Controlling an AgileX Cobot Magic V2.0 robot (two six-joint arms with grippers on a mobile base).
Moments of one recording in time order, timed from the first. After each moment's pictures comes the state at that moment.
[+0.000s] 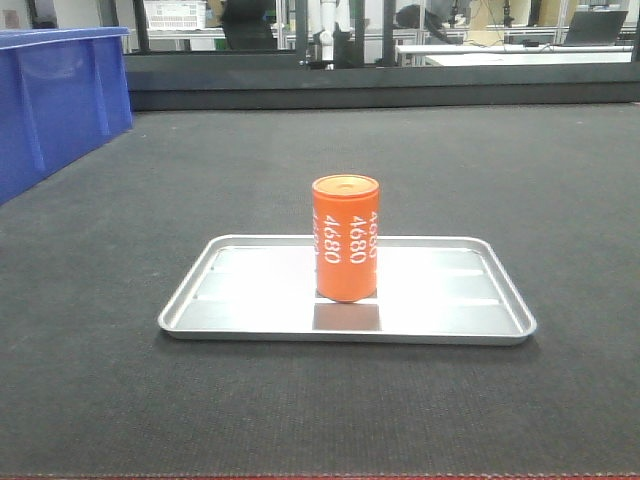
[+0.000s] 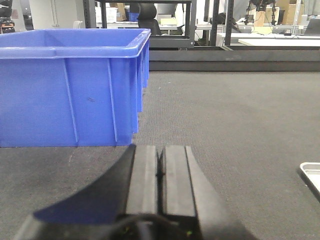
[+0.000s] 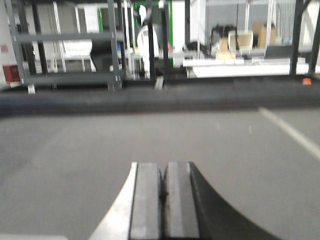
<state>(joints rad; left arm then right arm) -0.08 -0.01 0.03 0.00 -0.01 0.00 -0.02 0.21 -0.14 0.03 -0.10 0.07</state>
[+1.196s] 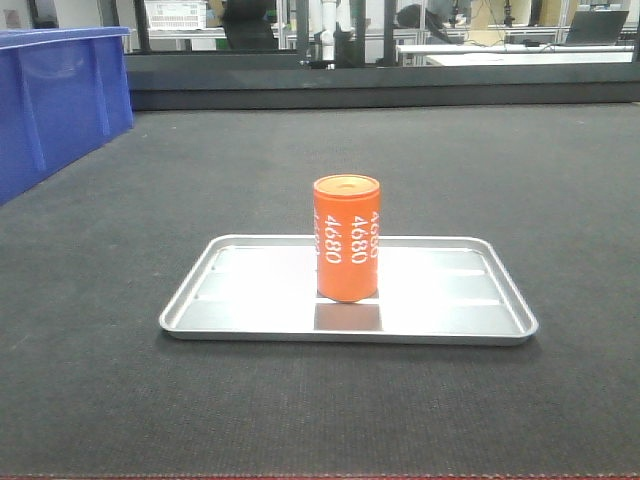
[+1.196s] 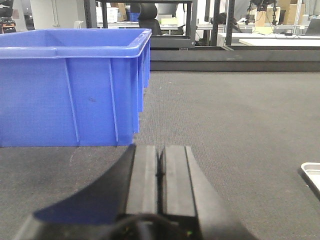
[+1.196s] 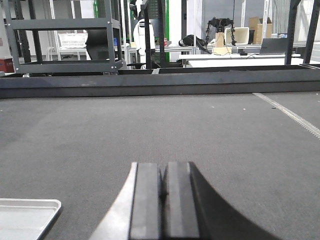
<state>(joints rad) -0.08 -0.01 0.03 0.00 -0.01 0.00 -0.04 -0.01 0.03 0.00 -0.06 0.09</state>
